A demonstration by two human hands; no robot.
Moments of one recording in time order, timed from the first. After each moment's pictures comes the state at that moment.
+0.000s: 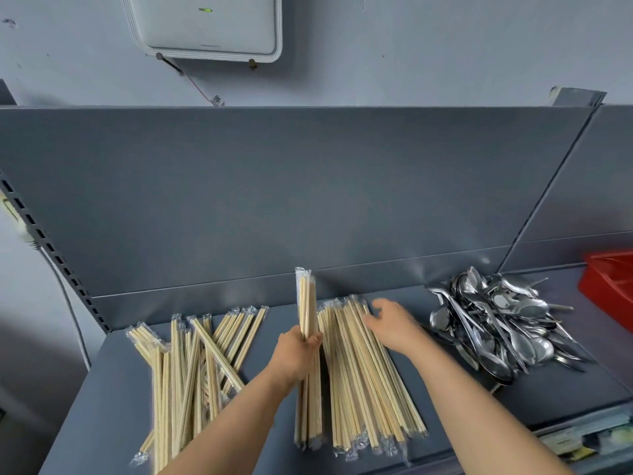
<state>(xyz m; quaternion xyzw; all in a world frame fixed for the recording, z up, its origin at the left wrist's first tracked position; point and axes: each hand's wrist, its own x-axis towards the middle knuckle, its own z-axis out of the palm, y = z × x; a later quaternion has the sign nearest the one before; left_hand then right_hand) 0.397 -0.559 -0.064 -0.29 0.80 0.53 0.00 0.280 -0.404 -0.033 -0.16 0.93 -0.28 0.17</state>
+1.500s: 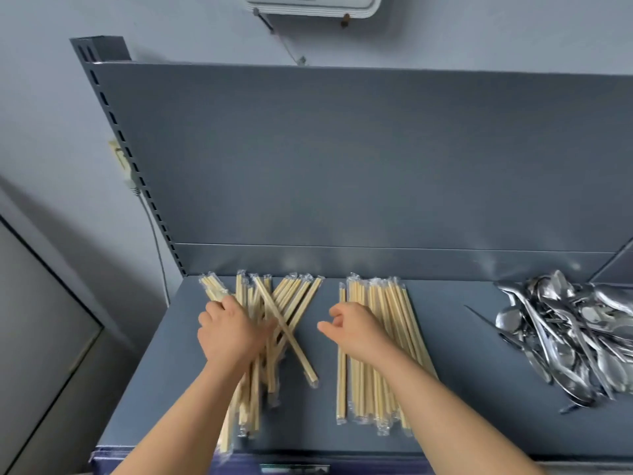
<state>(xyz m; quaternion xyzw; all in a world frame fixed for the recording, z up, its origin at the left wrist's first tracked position) 0.500 -0.657 -0.071 -0.55 0.82 0.13 -0.07 0.366 -0.506 -0.061 -0.35 0.87 -0.27 0.22</state>
